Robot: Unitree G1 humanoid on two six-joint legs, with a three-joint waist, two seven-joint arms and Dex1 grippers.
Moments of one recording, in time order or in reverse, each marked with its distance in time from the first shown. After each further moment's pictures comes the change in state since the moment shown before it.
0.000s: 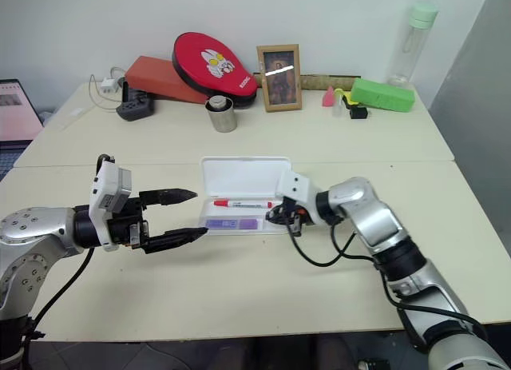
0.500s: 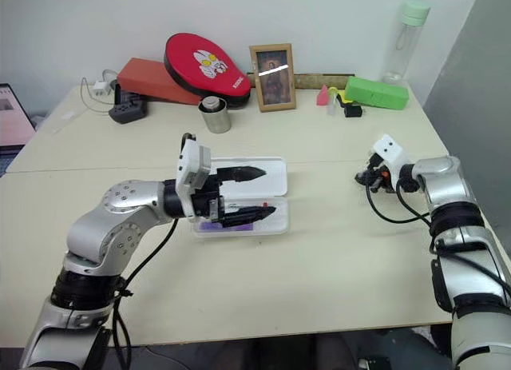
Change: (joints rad) left arm -0.284 -0.221 -0.318 0.145 0.124 -0.101 0.041; right arm -0.119 -0.244 -0.300 0.496 -0.014 -0.274 0.081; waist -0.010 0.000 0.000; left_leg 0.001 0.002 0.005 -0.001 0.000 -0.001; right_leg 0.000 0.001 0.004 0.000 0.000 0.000
